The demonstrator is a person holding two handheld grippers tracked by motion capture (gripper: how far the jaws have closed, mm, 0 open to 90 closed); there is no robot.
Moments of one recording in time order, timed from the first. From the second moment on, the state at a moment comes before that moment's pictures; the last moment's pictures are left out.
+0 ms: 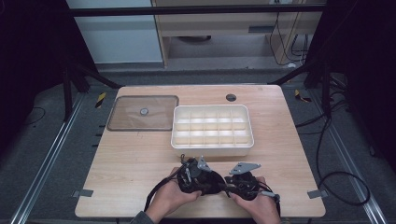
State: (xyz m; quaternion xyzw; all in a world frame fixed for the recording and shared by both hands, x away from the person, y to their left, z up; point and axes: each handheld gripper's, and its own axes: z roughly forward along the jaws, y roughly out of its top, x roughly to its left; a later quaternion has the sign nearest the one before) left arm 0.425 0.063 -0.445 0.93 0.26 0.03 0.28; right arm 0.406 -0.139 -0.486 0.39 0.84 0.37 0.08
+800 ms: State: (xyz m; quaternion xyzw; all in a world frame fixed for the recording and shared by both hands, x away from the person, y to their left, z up) left arm 0.434 0.139 -0.435 0.89 0.34 0.10 0.29; right arm 0.404 -0.140 -0.455 0.42 0.82 0.35 0.16
